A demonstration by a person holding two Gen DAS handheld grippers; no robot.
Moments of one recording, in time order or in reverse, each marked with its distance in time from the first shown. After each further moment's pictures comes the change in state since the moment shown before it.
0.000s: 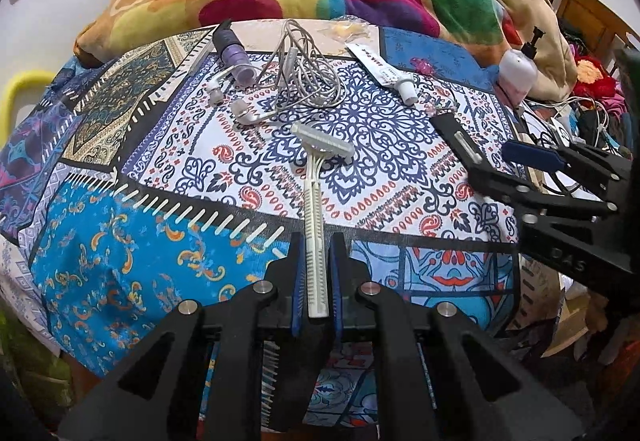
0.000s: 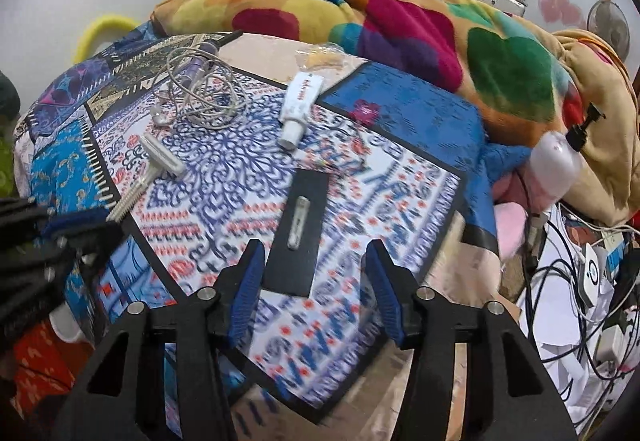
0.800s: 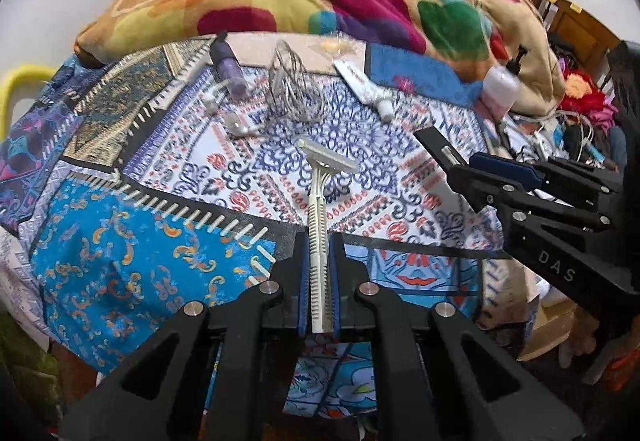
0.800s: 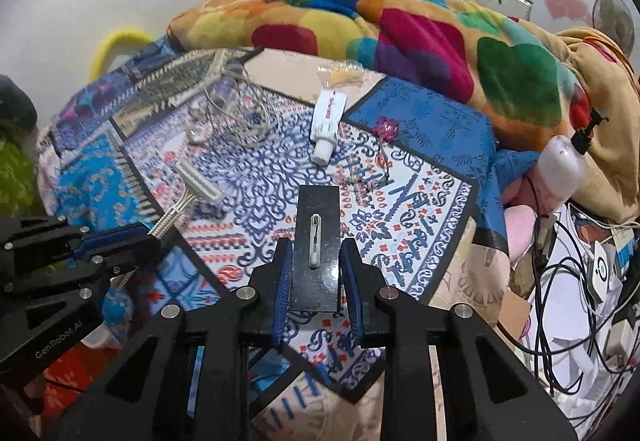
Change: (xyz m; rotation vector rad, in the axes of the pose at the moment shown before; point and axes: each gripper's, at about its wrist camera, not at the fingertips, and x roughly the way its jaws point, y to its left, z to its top) left arm -0.029 -0.004 0.000 -0.038 -0.033 -0.044; right arm -0.027 0.018 0.012 0.030 -0.025 0.073
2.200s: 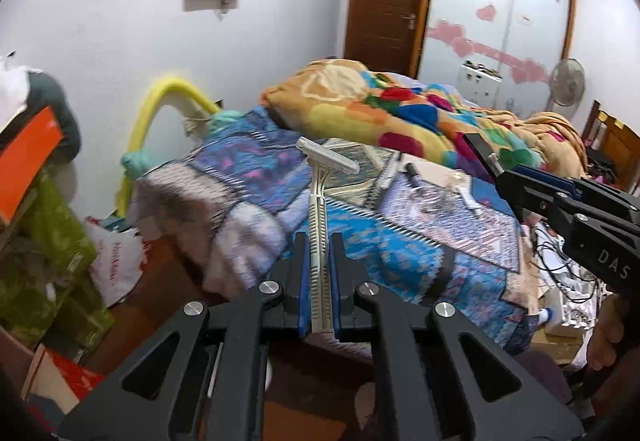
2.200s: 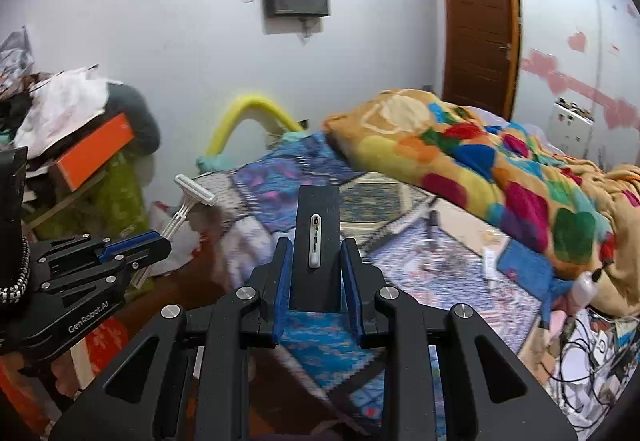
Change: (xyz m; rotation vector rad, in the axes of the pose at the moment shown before) left arm -0.292 0.153 -0.115 -0.257 -0.345 0.269; right arm -0.174 0.224 0.017 -0.240 -0.284 0.239
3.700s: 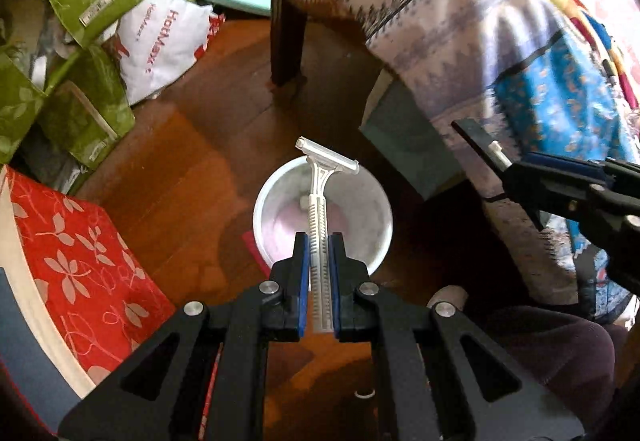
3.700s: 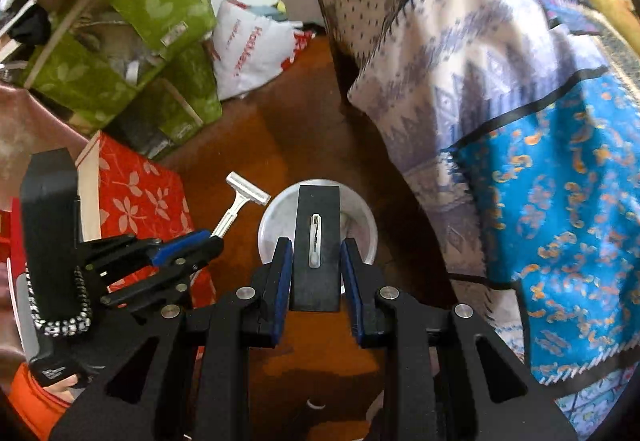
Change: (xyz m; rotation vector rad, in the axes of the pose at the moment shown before) left arm 0.178 0.207 -0.214 -0.352 0.575 0.154; right arm 0.269 0.164 -0.122 -0.126 0.693 0.296
